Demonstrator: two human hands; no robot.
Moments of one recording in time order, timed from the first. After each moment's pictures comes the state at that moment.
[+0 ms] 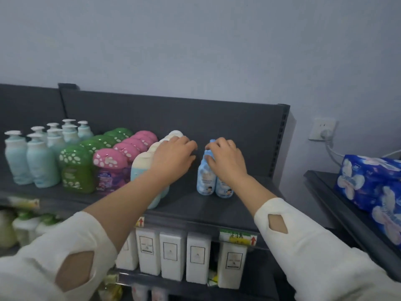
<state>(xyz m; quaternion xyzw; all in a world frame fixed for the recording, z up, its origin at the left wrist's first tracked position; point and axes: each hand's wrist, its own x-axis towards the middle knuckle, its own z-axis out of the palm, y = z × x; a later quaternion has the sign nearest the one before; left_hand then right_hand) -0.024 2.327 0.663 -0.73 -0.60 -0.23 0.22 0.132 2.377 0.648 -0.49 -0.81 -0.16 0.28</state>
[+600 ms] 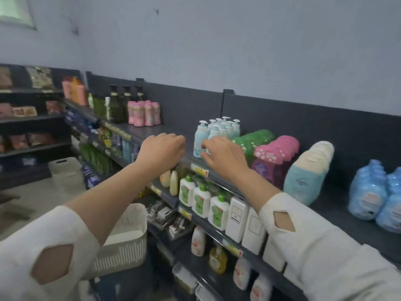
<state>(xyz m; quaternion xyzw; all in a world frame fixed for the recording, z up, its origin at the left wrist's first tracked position) -0.315 2.054 0.660 -0.53 -0.79 -0.11 0.29 -0.185 2.187 0.654 -0.15 -0.93 -0.11 0.31</state>
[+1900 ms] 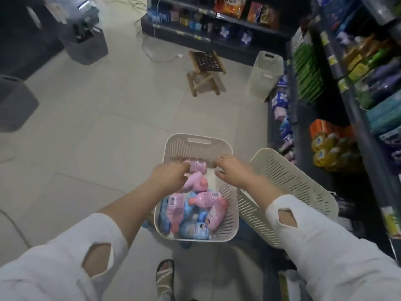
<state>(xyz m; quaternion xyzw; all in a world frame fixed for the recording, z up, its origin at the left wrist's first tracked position) -0.623 1.672 0.295 -0.02 -0.98 -0.12 -0.16 -0.692 1.861 0.309 0.30 -0.93 0.01 -0.20</state>
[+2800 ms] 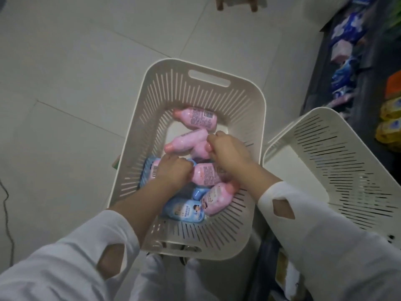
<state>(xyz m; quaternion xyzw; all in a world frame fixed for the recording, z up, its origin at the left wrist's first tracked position) -0.653 1.731 0.081 0.02 -0.95 -0.07 -0.29 -0.747 1.854 0.105 0.30 -0.91 0.03 -0.28</state>
